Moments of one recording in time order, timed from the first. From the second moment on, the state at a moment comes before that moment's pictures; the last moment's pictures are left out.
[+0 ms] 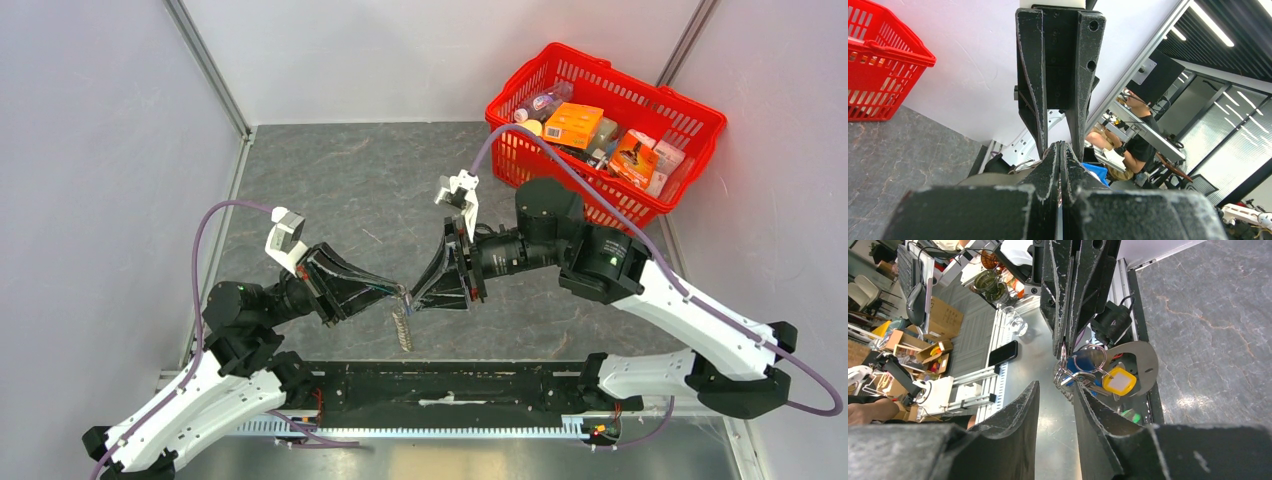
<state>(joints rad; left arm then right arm) -0.82 0.48 0.66 0.33 0.50 -0.92 1.06 1.18 1.49 -0.50 -0.62 0.42</state>
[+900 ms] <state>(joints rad) -0.82 0.49 0.65 0.37 0.50 -0.95 1.06 1.15 1.49 -0.53 -0.59 0.37</state>
